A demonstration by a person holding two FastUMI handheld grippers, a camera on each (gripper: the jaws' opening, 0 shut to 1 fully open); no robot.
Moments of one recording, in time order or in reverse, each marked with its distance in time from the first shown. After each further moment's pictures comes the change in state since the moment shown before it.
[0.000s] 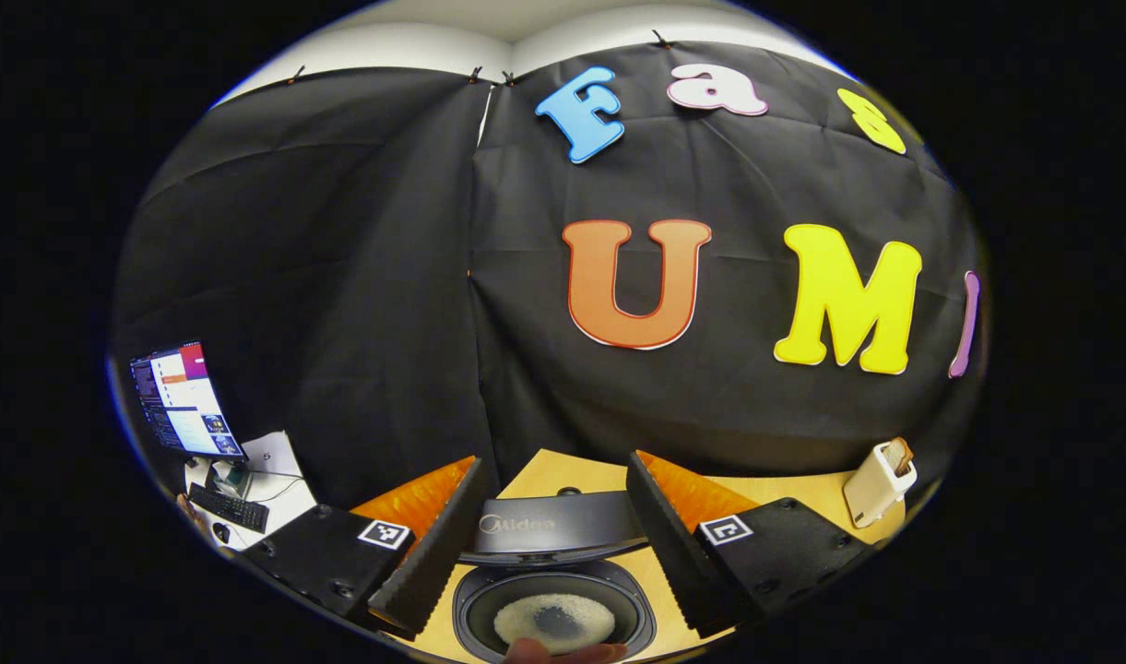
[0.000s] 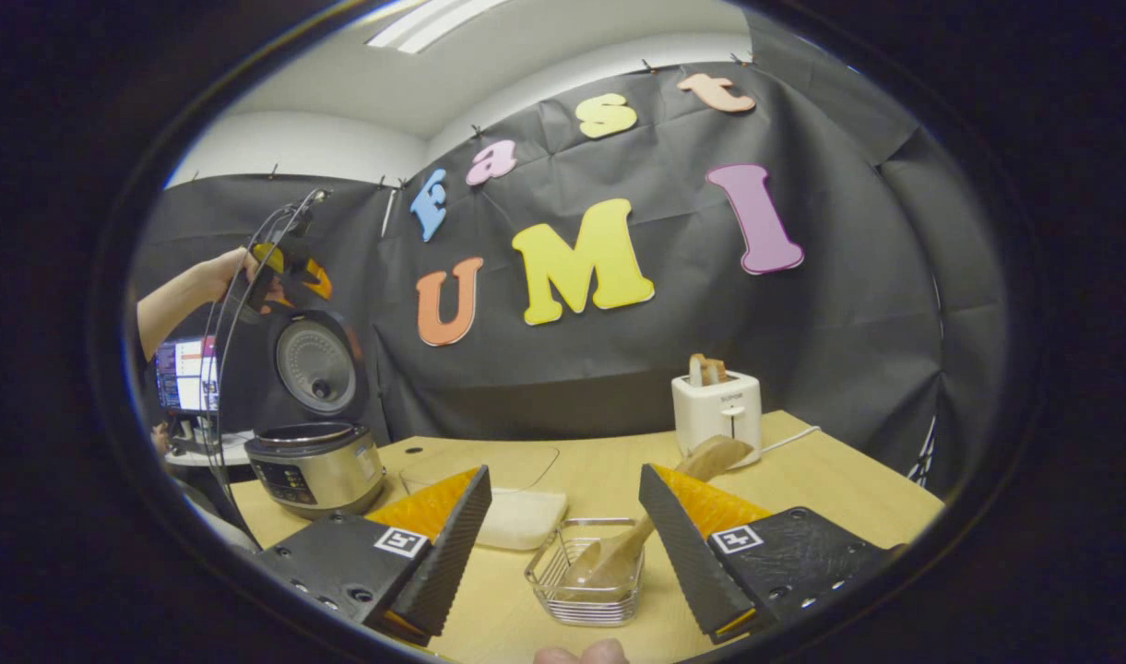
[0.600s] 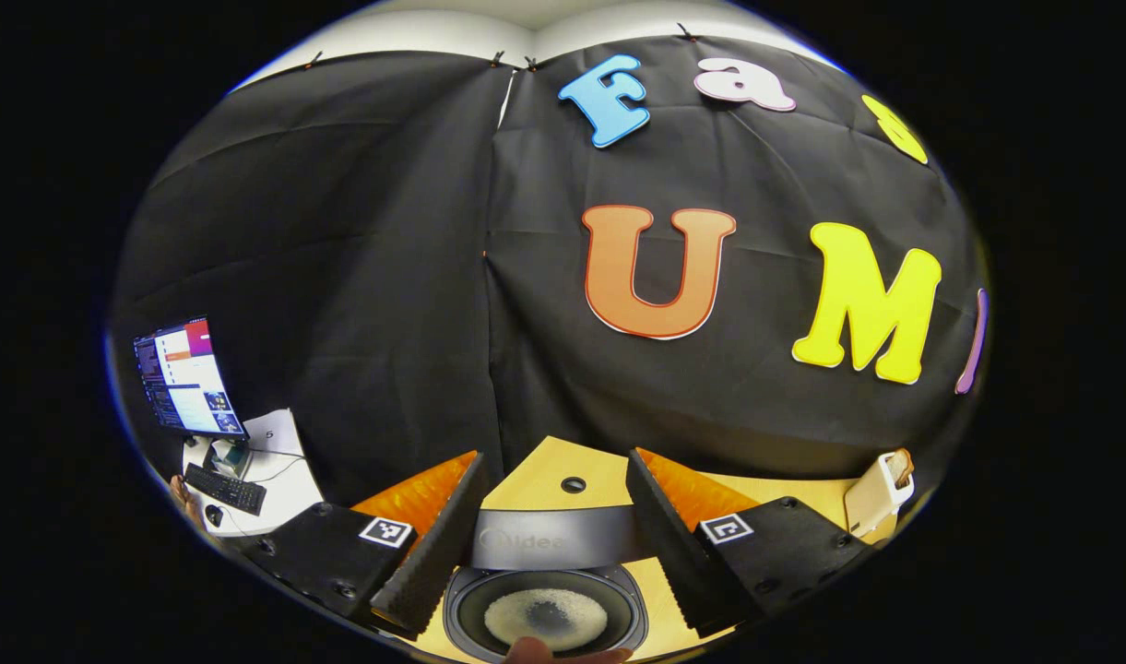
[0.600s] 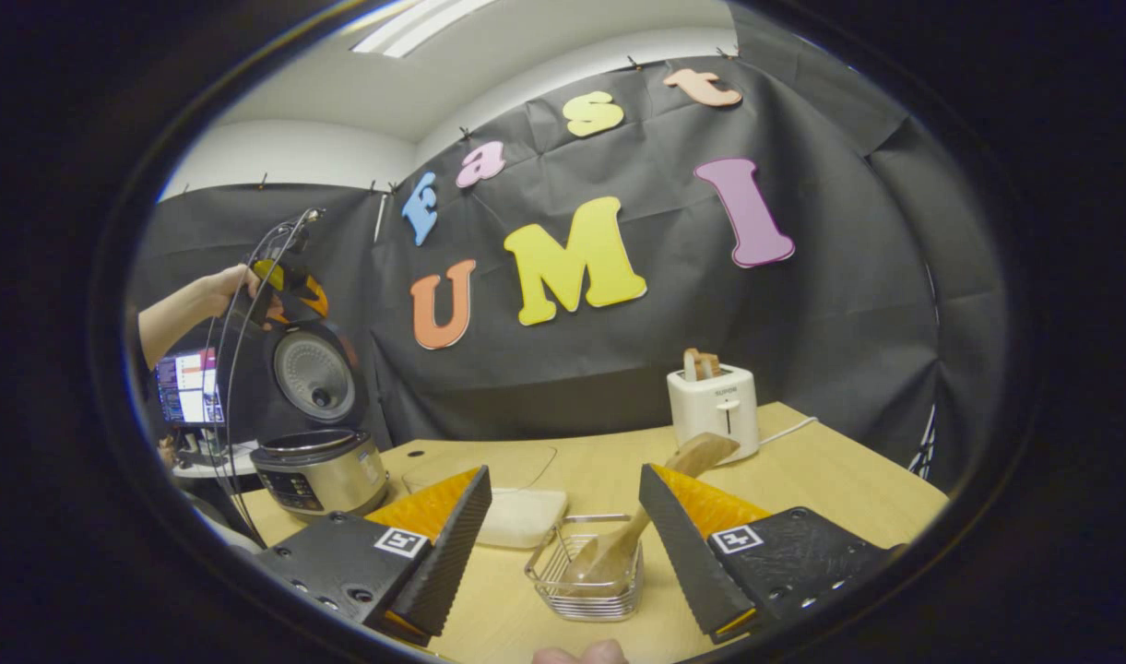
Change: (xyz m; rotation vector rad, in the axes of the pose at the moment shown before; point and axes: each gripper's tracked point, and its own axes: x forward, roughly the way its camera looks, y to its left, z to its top) left arm 0.001 0.006 -0.011 -0.039 0.035 0.043; right arm -0.009 -0.001 0.004 0.024 0.005 -0.002
